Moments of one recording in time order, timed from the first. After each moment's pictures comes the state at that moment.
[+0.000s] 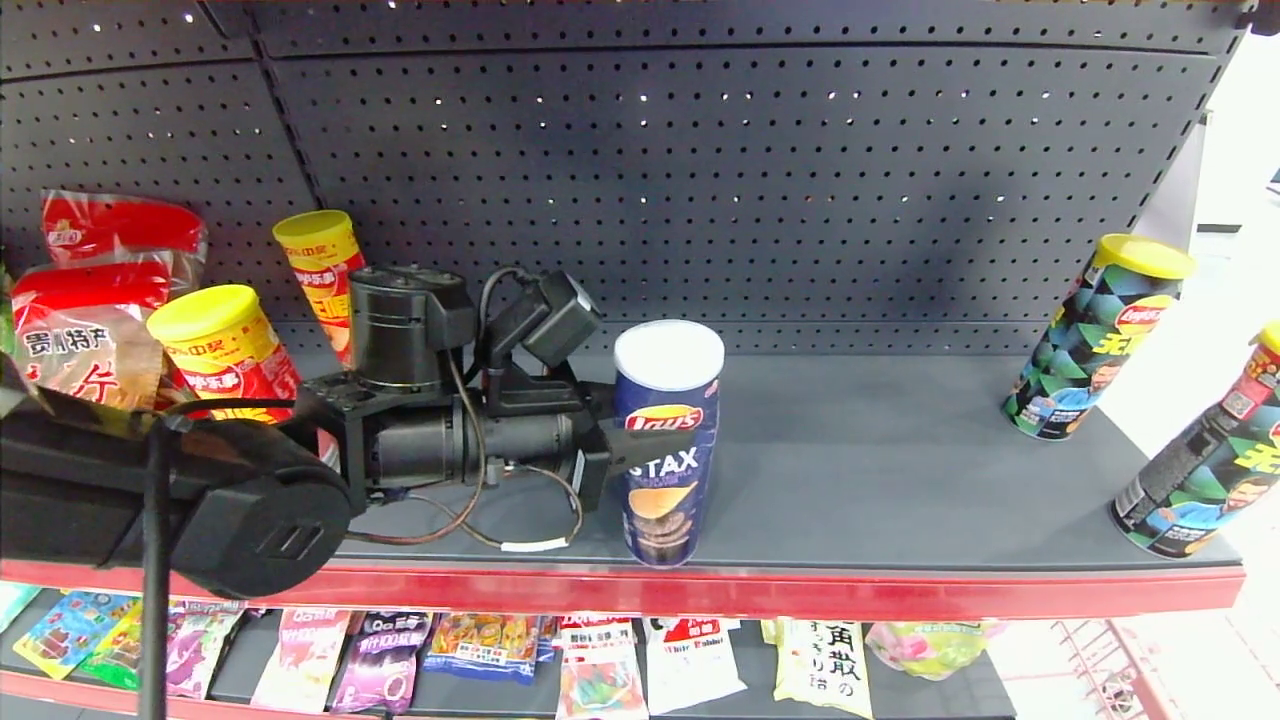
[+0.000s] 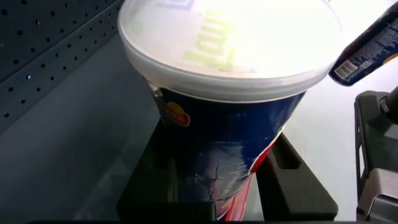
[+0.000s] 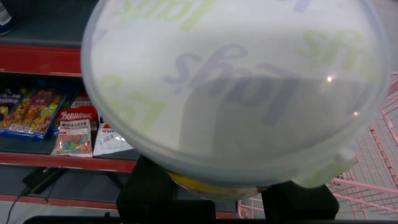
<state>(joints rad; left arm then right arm) -0.57 1.84 -0.89 -0.69 -0.61 0.19 0.02 0.04 -0.11 0.18 0.00 -0.05</state>
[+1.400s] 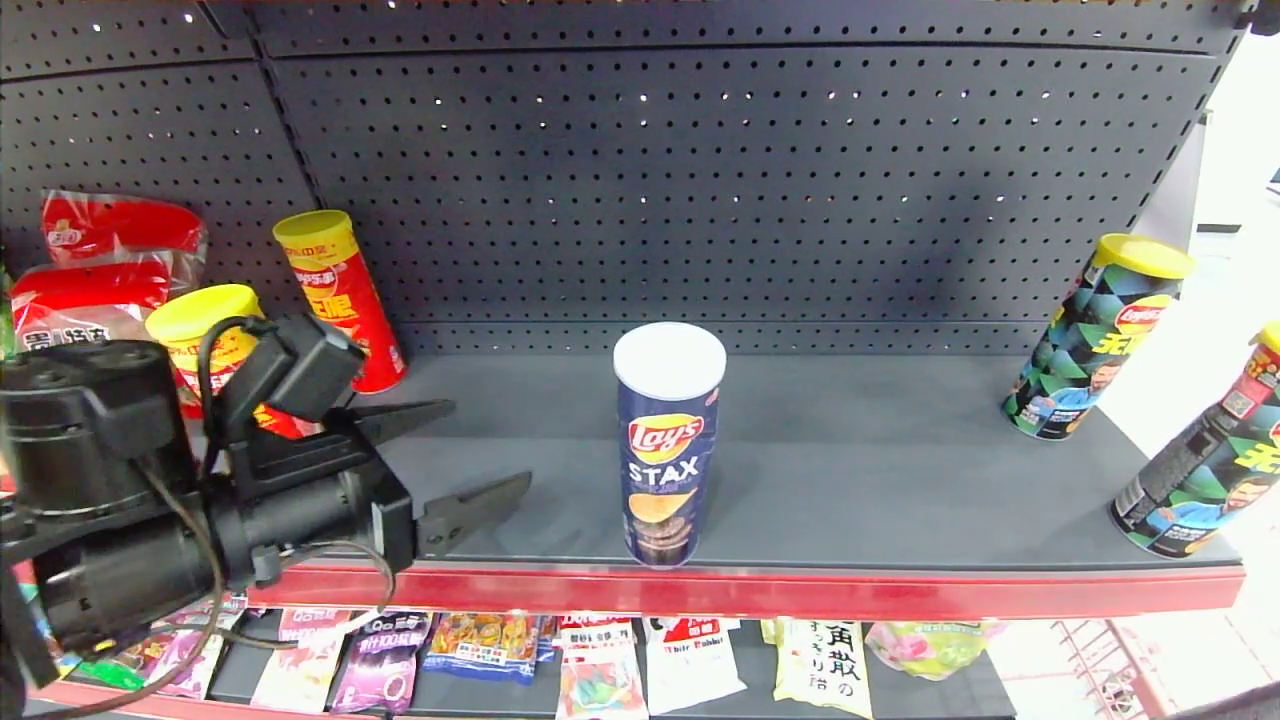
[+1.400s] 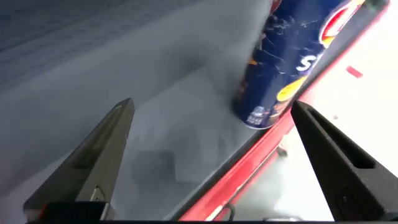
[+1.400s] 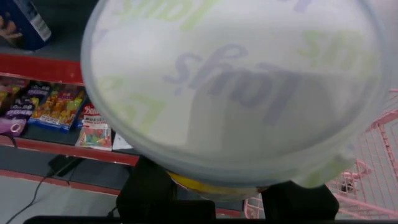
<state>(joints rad) -0.39 1.45 -0.45 -0.78 -0.36 0.08 0.03 0.30 -0.30 0.18 0.08 -0.06</state>
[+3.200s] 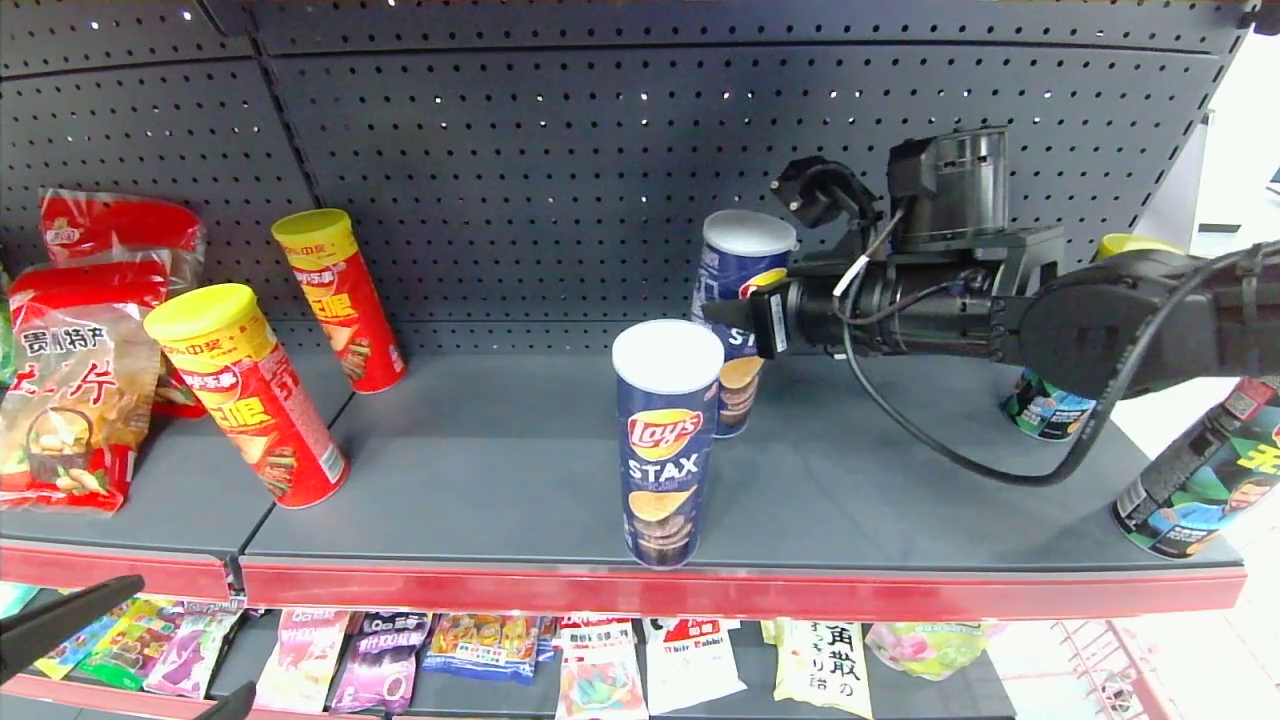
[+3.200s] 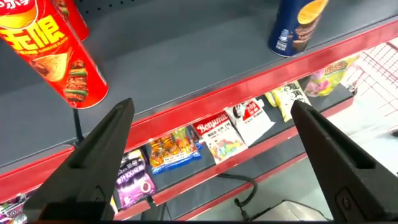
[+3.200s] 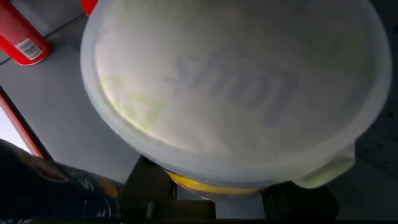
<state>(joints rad) -0.38 0.65 -0.27 -0.15 -0.07 0.07 0.53 1.89 -1.38 -0.19 0.17 -0.10</state>
